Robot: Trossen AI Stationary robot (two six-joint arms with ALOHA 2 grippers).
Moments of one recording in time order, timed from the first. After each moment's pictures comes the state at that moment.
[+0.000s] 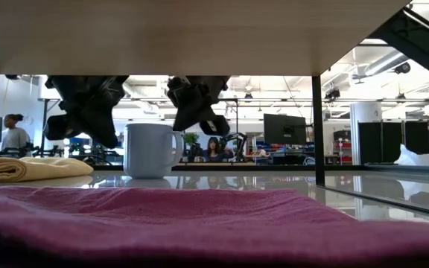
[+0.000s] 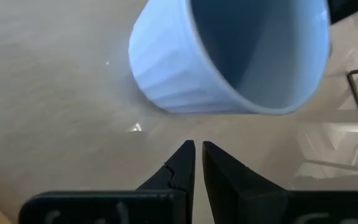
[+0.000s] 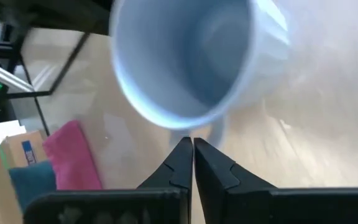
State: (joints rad) left arm 0.14 1.09 0.49 -0.29 0.02 -0.94; right arm -0.27 2.33 2.05 -0.89 -0.60 0.42
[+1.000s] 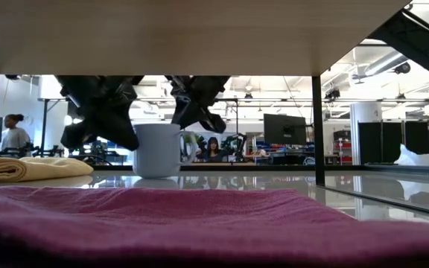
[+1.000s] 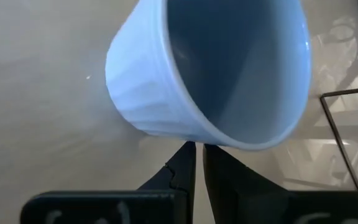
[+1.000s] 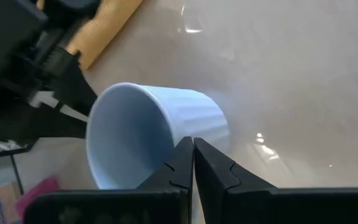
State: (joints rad) left arm 0.13 1.20 0.48 -0.06 0.00 -0.96; right arm -0.31 2.32 2.06 -0.78 -0.48 0.47
